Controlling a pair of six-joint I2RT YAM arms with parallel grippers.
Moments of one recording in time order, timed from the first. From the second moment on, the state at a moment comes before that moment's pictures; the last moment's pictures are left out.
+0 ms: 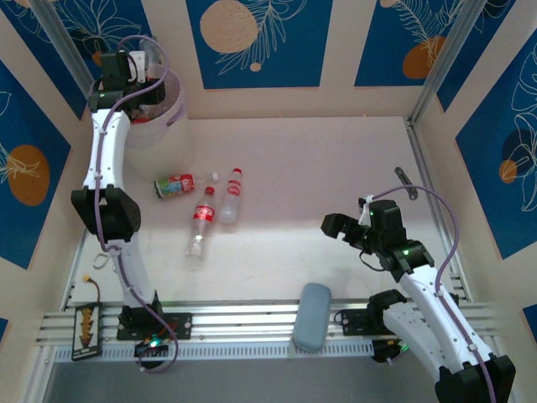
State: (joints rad) left arm 0.07 2.08 2.31 -0.76 0.12 0.03; right arm 0.26 0.69 0.58 -0.64 -0.26 0.62
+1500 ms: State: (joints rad) left arm 0.11 2.13 2.20 -0.62 0.15 -0.08; right arm 0.26 0.73 0.57 -0.62 -0.26 0.62
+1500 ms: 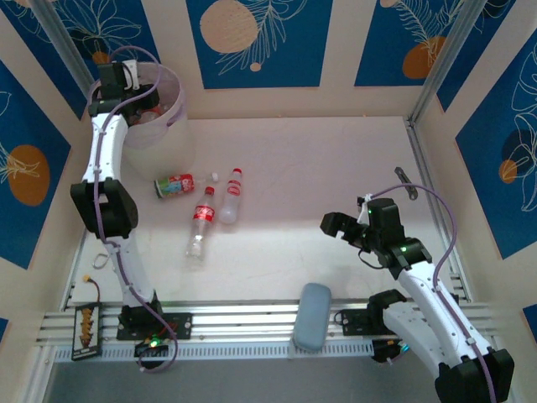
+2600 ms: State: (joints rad) left arm -0.07 1.35 1.81 -0.62 0.12 -0.07; right arm 0.29 0.84 0.57 -0.54 -0.26 0.62
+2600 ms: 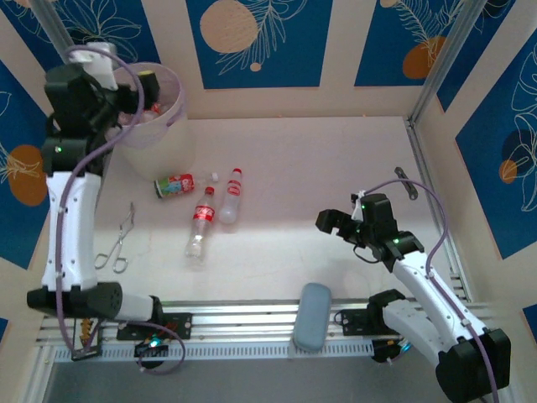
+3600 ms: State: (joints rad) left arm -0.49 1.84 1.28 -0.54 0.06 -0.24; right arm 0.32 0.86 0.58 -0.50 -0.25 0.63
